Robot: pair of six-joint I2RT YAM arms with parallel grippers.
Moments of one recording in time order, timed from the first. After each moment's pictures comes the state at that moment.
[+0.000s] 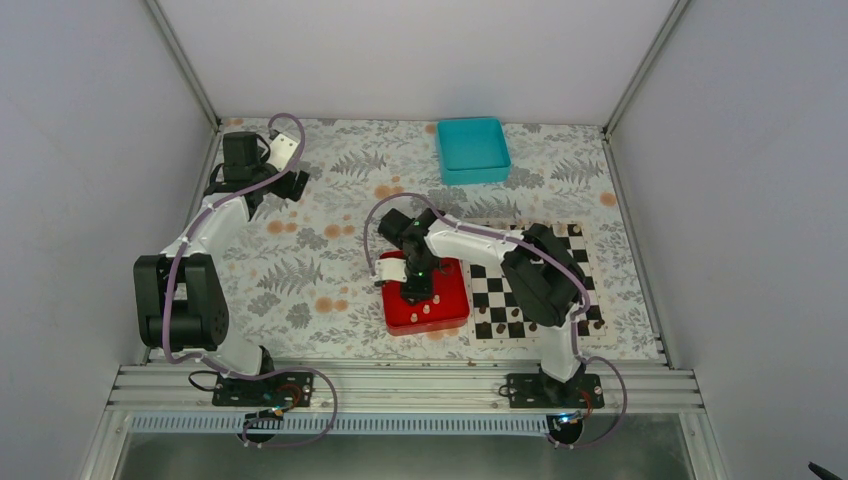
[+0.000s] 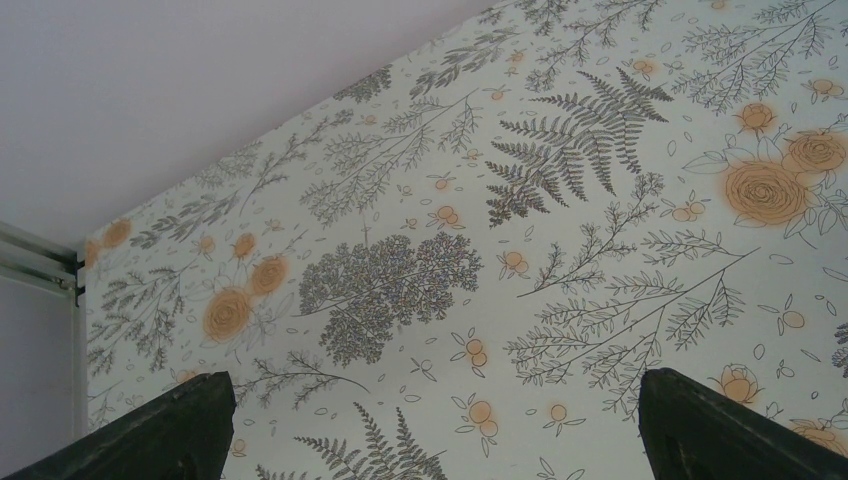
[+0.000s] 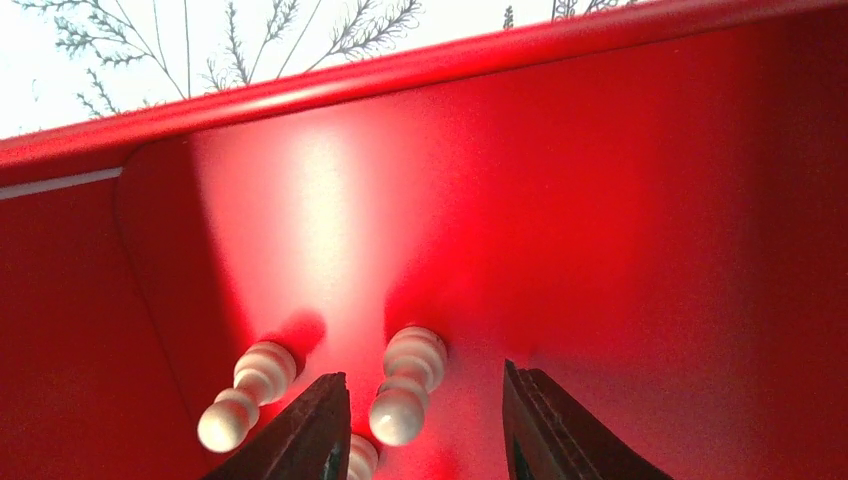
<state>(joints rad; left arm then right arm) 0.04 1.55 1.09 -0.18 0.22 0.46 0.90 1.98 1.41 -0.97 -0.20 -0.66</state>
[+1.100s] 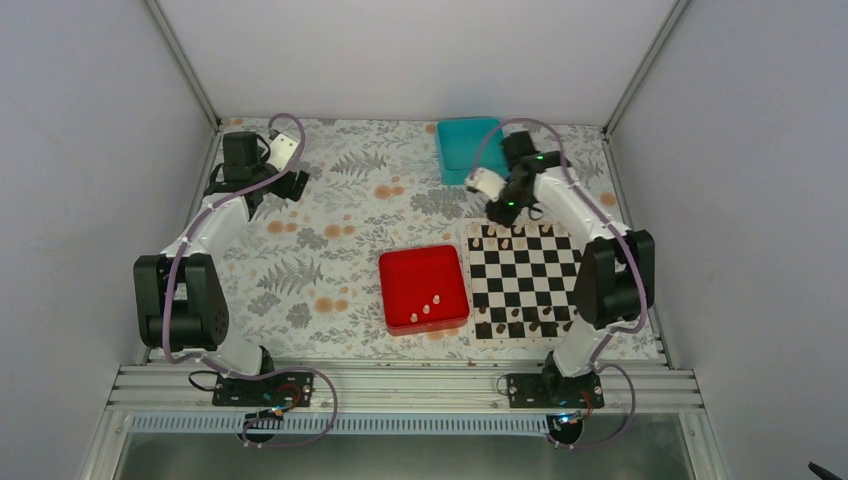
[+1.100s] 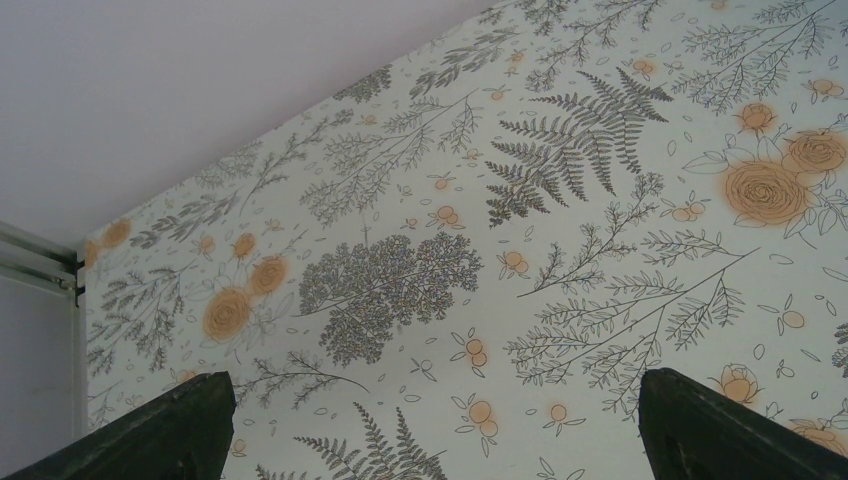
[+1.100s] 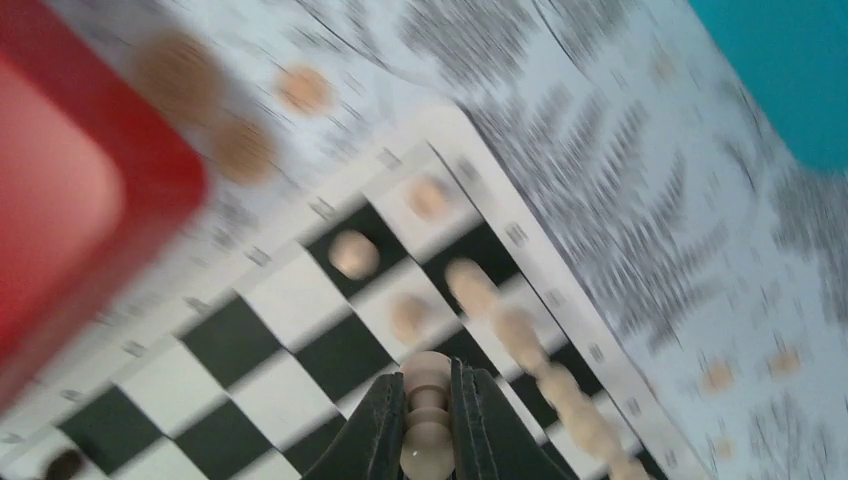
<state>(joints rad) 0.04 1.55 1.09 -0.18 0.22 0.46 0.32 1.74 1.45 -0.99 -0.16 -0.71</state>
